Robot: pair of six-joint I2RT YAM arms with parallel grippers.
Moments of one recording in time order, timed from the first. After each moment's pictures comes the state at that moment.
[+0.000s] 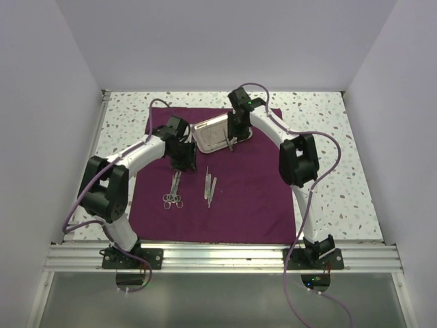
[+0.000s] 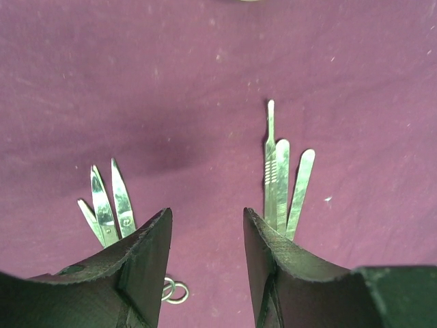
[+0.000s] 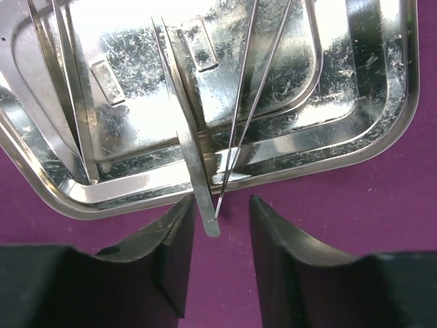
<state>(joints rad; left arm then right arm) -0.39 1.74 1.22 -0.64 0.18 -0.35 0.47 2.37 2.12 -0.87 0.02 0.44</state>
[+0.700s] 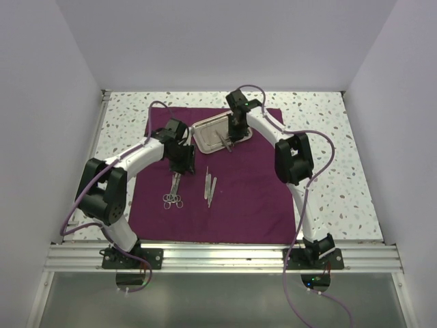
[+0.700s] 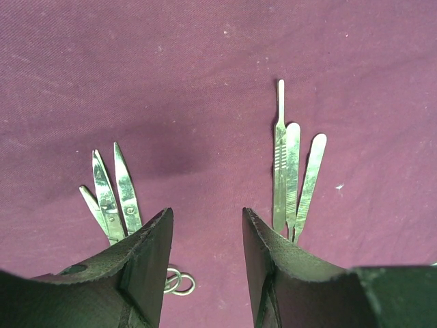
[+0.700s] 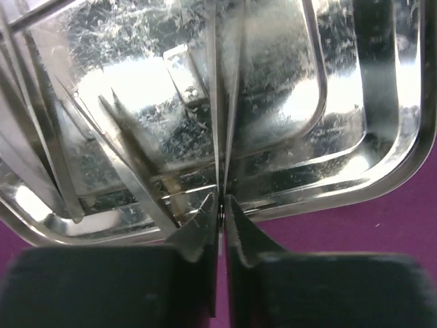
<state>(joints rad) -0.39 1.71 1.17 -0.64 0.18 -0.34 0.47 2.46 2.19 -0.88 0.04 0.44</state>
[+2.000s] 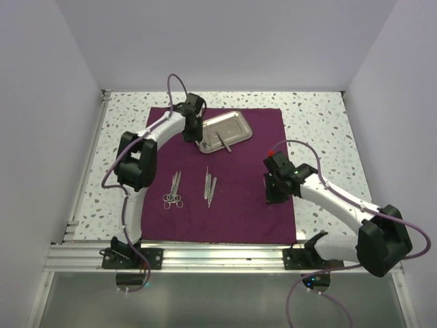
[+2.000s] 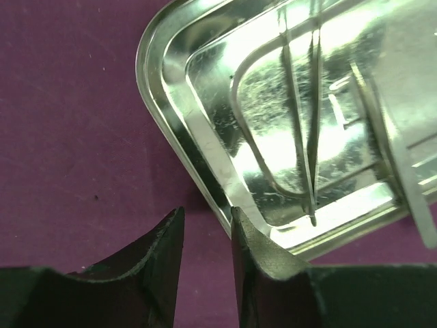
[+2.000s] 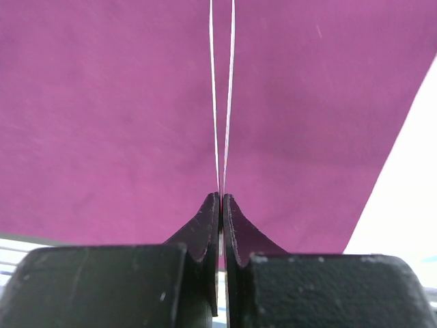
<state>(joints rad) -0.39 2.20 1.80 -0.68 -0.09 -0.36 0.59 1.27 0.83 -0.77 0.06 0.57</state>
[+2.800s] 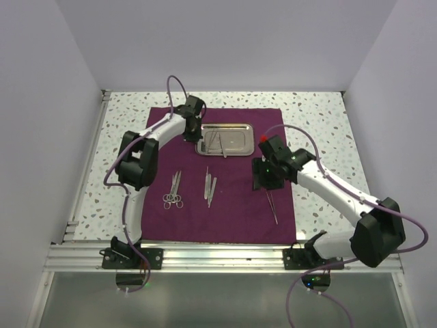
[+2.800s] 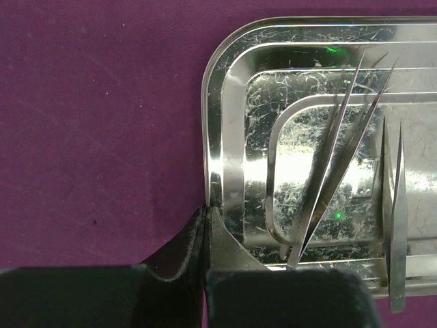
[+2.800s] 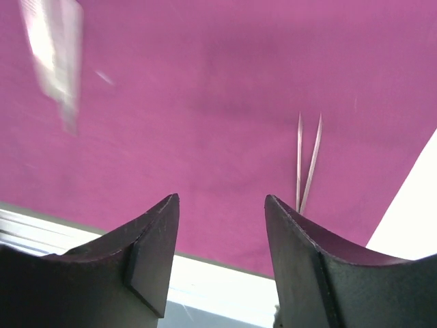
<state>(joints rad) -0.39 2.23 1.77 -0.61 -0.12 -0.37 0.59 1.32 0.98 -0.82 0.00 0.53</state>
